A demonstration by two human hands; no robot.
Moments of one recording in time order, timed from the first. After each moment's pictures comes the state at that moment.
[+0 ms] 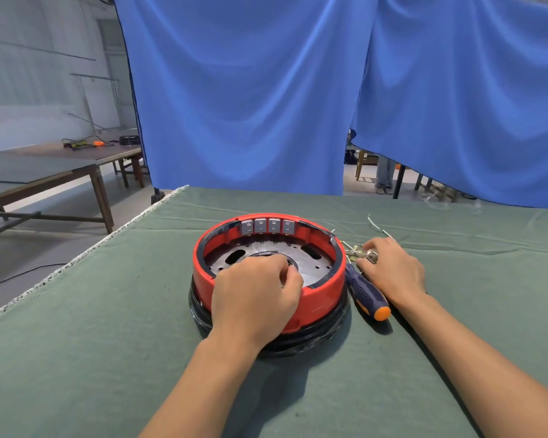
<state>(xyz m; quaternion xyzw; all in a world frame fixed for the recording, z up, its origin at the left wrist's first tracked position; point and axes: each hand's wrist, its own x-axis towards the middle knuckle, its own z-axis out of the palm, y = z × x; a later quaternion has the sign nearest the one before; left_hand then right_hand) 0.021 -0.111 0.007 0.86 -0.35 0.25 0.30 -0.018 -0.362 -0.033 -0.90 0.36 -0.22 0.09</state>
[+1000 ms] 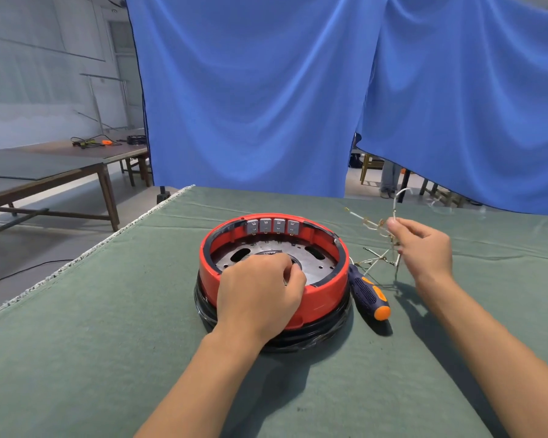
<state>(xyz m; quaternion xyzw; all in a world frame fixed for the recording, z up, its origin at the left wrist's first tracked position) 0.020 -0.111 0.007 0.86 -0.34 0.24 0.30 -0.035 -0.353 0.007 -0.69 0.31 -0.45 0.47</state>
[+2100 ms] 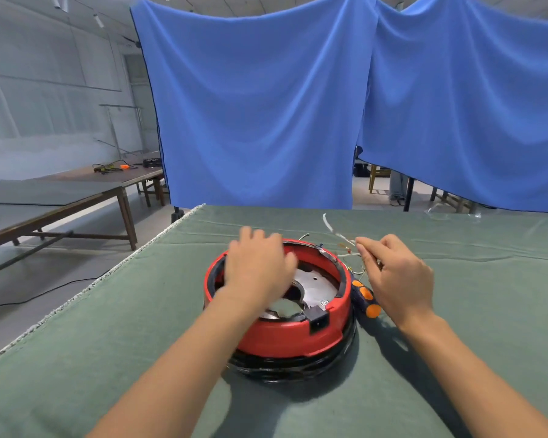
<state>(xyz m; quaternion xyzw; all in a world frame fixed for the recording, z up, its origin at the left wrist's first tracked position) 0.023 -0.120 0.051 0.92 -0.32 0.18 0.12 -0.079 -0.289 0.010 -0.83 0.18 -0.53 0.07</state>
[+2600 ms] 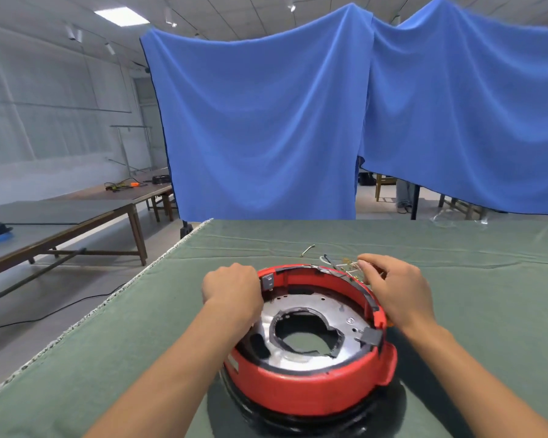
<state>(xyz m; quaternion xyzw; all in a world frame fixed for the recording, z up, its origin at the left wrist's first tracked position) 0.032 -0.088 0.051 0.96 -0.23 0.12 -0.08 -0.074 -0.296 0.006 -0.84 0.23 -0.42 0.24</state>
